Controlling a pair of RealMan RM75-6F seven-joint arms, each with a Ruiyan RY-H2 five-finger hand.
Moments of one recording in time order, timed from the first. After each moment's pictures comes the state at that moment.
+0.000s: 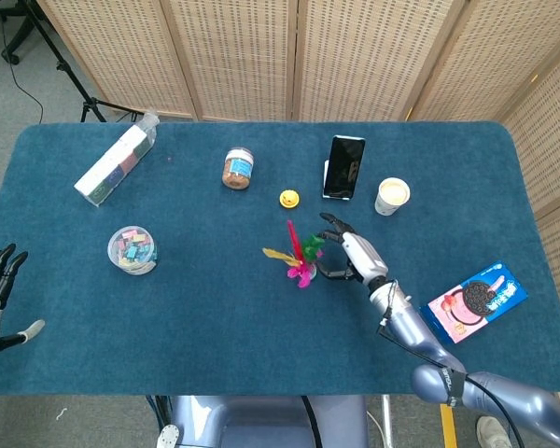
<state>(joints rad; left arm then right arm) -0.08 -1.08 -0.03 -1.60 1.59 1.56 -0.02 0.68 -1.52 0.30 -1.48 -1.18 0.85 0.38</state>
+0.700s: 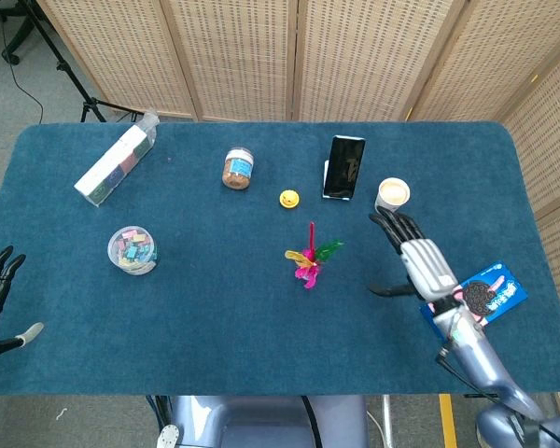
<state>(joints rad) -0.07 -1.07 -0.02 -1.60 1.62 1.60 -0.05 0.46 -1.22 0.17 -1.69 -1.46 1.20 0.16</state>
